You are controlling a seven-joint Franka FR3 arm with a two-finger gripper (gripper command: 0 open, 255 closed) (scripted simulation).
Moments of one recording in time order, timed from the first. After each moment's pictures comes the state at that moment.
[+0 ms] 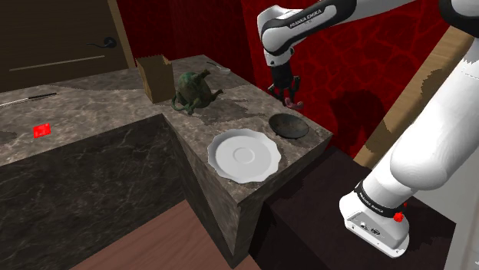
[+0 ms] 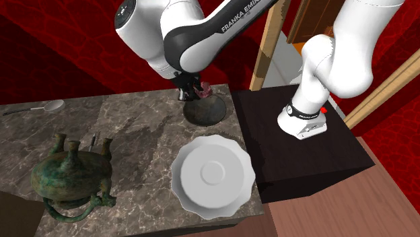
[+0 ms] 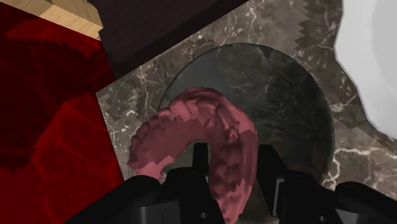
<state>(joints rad) 0.06 0.05 -0.04 -2.09 -0.18 1.72 0.59</state>
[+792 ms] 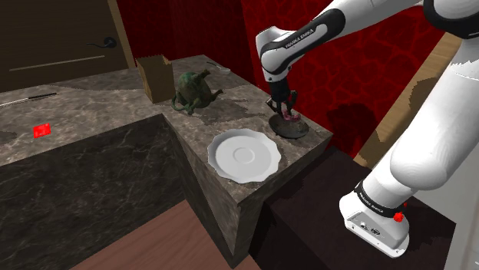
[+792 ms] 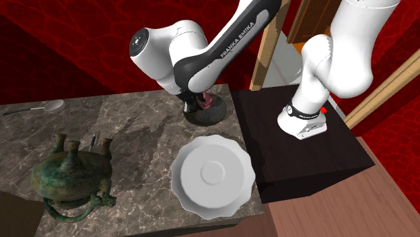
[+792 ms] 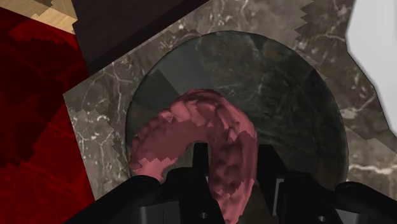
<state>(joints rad) 0.06 0.11 -0.04 -2.18 -0.19 1.87 0.61</state>
